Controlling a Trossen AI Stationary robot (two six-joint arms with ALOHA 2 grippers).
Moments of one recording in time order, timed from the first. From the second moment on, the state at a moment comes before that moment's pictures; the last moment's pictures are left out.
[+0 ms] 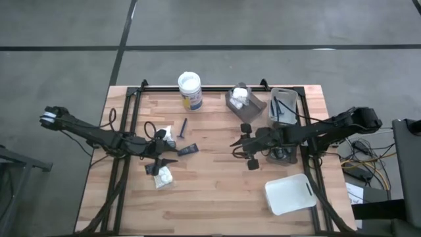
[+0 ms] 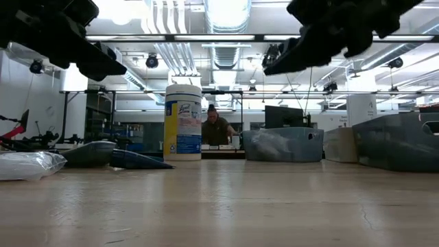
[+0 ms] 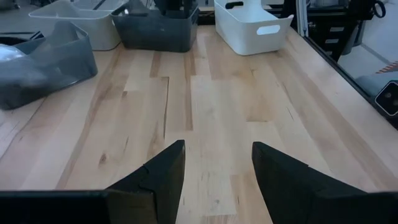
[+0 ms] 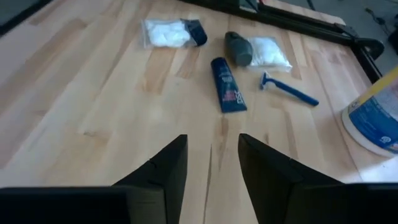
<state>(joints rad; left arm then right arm) -0.30 0.74 0.32 0.07 -0.21 -0.10 0.09 1.30 0.66 0.13 0.04 -0.16</state>
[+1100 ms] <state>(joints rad) -0.11 0.79 0.54 -0.66 -0.57 -0.47 -0.24 1.27 0.51 0.28 -0.43 -0.26</state>
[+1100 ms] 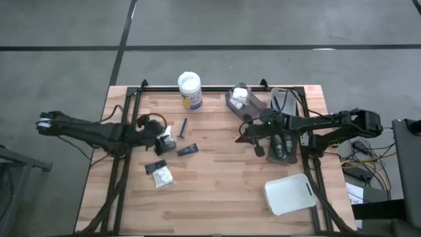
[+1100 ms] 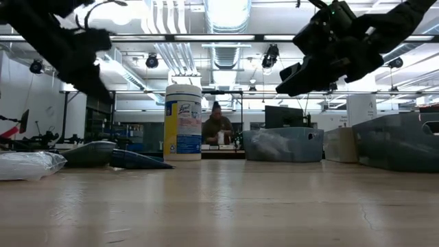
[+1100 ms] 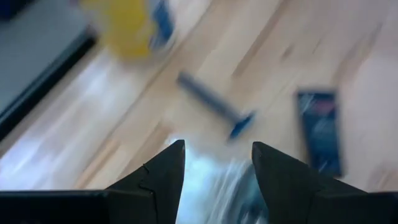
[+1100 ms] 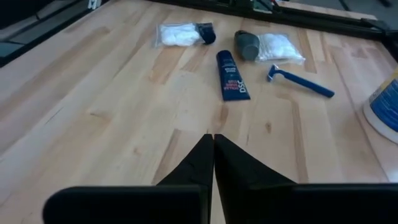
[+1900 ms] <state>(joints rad) 0.07 1.34 0.66 -0.84 -0.25 -0.37 -0.23 1.27 0.50 0.28 -0.56 -0.21</state>
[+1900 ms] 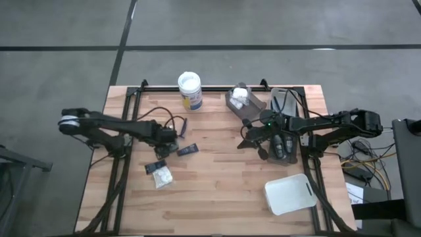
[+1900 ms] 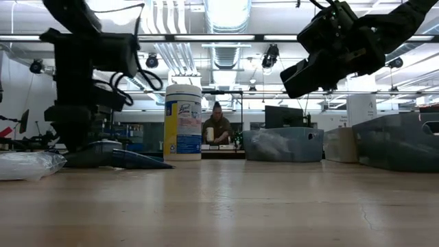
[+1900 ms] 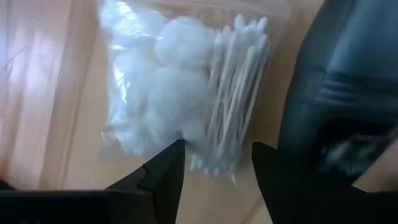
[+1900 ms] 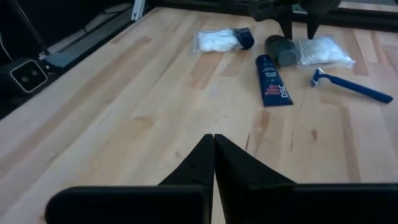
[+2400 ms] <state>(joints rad) 0.07 1.59 0.87 -0.60 -0.16 -0.10 -0.22 1.27 0.50 0.29 -0.56 -0.18</state>
